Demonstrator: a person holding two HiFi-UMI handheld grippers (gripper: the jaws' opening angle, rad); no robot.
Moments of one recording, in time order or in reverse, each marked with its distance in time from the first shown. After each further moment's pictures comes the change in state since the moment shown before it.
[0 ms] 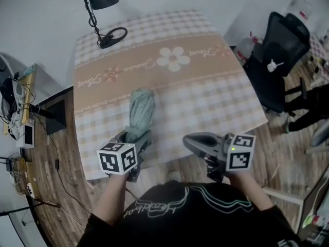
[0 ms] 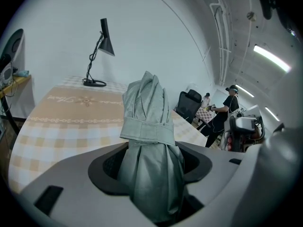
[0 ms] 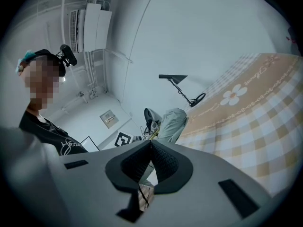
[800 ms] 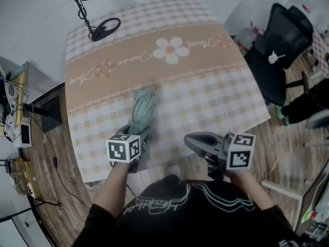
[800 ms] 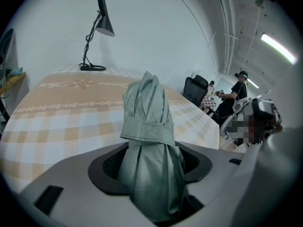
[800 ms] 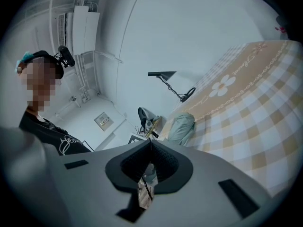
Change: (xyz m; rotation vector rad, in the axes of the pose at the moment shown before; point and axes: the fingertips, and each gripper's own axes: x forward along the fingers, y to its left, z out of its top) left arm 0.077 0.046 -0.043 0.025 0.147 0.037; right arm 0.003 -0.046 -0.018 0.092 0.015 -0.046
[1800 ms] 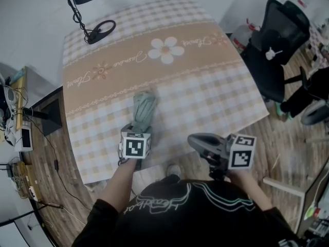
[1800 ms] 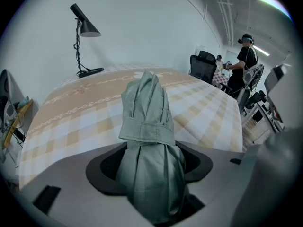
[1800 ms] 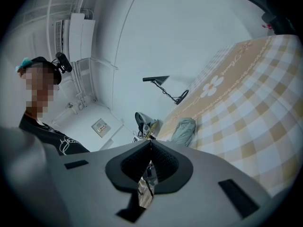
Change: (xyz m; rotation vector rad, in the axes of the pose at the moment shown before) left arm 0.029 0.007 -0.023 0.168 0.137 0.226; right arm -0.028 -0.011 -0.008 0.065 -0.063 -0.032
